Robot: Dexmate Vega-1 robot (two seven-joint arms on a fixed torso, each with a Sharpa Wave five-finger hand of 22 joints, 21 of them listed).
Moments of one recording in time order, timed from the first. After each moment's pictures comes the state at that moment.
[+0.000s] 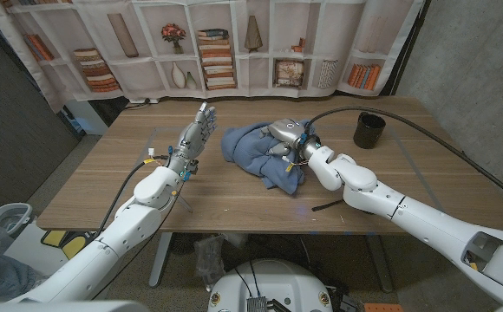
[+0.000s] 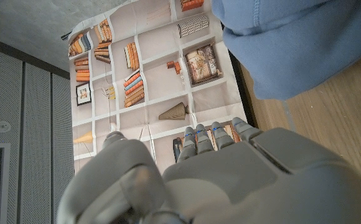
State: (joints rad) left arm 1.05 0.62 0.32 -1.64 -0.67 -0.29 0.00; left_hand 0.40 0.07 -0.17 0.11 0.42 0.04 0.01 0.21 0.19 0.00 -0.05 0.20 0.19 -0.04 0.02 0.19 0.18 -0.09 0.04 0.20 0.18; right arm -0.66 -0.65 -0.85 -1.71 -0.88 -0.14 -0.15; right_hand 1.18 -0.15 0.15 -0.14 0.18 0.78 -0.18 0.68 0.53 1.03 -0.13 0.40 0.68 1.14 -0.17 0.55 0.97 0.77 -0.08 1.34 0.46
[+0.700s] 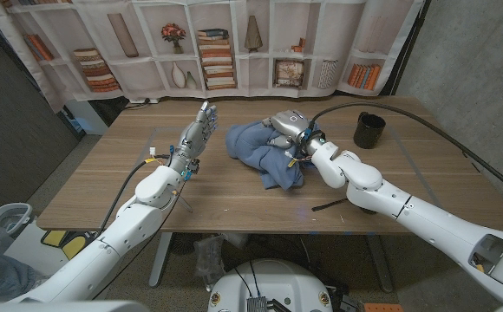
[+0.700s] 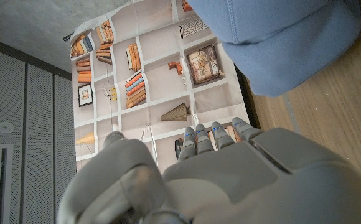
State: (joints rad) left arm 1.05 0.61 0.33 -1.65 -0.66 -0.29 0.01; left_hand 0.40 0.07 -0.18 0.11 0.42 0.04 0.01 0.21 0.19 0.00 -0.05 0.20 0.19 -0.04 0.02 0.19 0.18 -0.09 0.04 0.20 0.18; right arm -0.68 -0.67 -0.81 -1.77 -0.91 -0.14 -0.19; right_hand 1.22 -0.10 0.15 -0.14 0.18 0.78 -0.18 0.68 0.53 1.04 -0.13 0.38 0.71 1.18 -0.21 0.55 0.98 0.79 -0.09 1.36 0.44
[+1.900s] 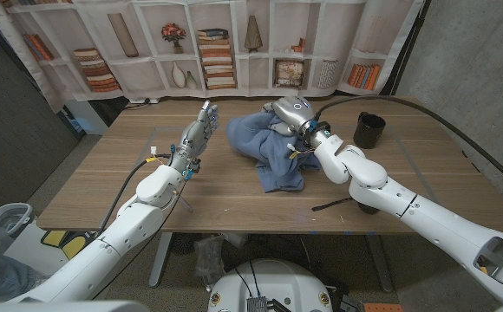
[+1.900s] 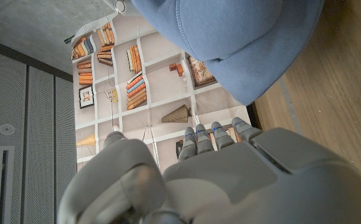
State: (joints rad) left arm 1.05 0.62 0.33 -1.65 -0.66 -0.29 0.01; left_hand 0.40 0.08 -0.19 0.11 0.42 0.04 0.01 0.21 0.19 0.00 -0.05 0.20 0.19 -0.04 0.02 0.19 0.18 -0.09 0.04 0.20 0.18; right arm -0.71 -0.68 -0.76 -1.84 -0.96 -0.16 -0.25; right_hand 1.26 -0.06 0.14 -0.14 0.18 0.78 -0.17 0.69 0.53 1.05 -0.13 0.35 0.74 1.20 -0.24 0.56 0.97 0.80 -0.09 1.37 0.39
